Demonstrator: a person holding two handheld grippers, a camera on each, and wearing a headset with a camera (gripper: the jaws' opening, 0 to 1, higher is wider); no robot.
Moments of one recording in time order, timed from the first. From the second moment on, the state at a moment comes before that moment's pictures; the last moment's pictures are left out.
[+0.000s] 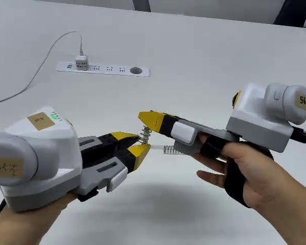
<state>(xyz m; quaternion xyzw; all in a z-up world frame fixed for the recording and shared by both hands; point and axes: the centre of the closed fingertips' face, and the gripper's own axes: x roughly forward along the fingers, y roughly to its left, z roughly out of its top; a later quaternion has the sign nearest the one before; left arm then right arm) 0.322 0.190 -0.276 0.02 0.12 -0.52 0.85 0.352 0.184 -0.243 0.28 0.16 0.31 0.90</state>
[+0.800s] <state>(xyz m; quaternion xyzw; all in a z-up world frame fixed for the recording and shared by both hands) 0.318 0.215 -0.297 0.08 0.14 -0.48 0.86 0.380 0.169 -0.262 0.15 0.14 0.28 0.94</state>
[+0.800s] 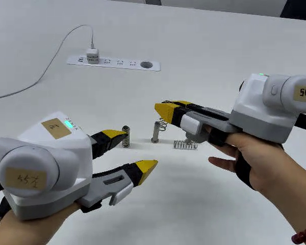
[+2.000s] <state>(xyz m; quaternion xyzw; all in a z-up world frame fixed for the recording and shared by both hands) 0.319 0.223 -0.314 0.07 0.16 -0.46 0.87 0.430 0.156 -0.305 0.09 0.15 0.24 0.96</state>
